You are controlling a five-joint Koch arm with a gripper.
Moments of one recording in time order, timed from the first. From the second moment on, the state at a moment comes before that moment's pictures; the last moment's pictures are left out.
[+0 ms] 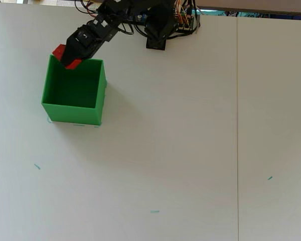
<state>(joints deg) 41.5 102.4 83.8 46.6 -9.1</state>
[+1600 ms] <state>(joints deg) 36.8 105.7 86.6 41.4 -8.9</state>
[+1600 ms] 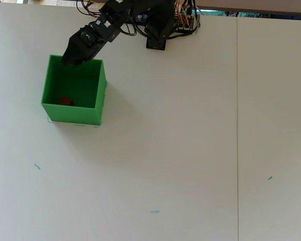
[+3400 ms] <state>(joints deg) -3.6 127.5 151.5 18.5 16.1</state>
